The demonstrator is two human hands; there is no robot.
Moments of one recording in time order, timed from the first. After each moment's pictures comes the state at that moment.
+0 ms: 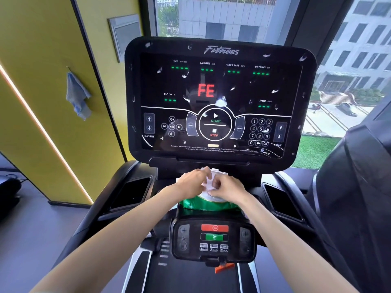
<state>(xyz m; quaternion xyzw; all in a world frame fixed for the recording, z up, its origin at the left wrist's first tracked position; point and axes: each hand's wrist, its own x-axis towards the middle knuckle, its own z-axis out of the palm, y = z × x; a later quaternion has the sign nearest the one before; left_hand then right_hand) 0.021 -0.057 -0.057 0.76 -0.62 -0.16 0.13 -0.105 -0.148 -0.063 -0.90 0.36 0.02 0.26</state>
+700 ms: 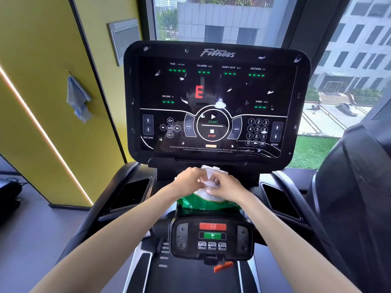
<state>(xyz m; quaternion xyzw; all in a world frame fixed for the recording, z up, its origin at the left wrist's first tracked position) 0.027 -0.058 -0.059 0.76 -0.57 -0.19 0.24 -0.108 -0.144 -0.050 -0.90 0.34 0.02 0.28</state>
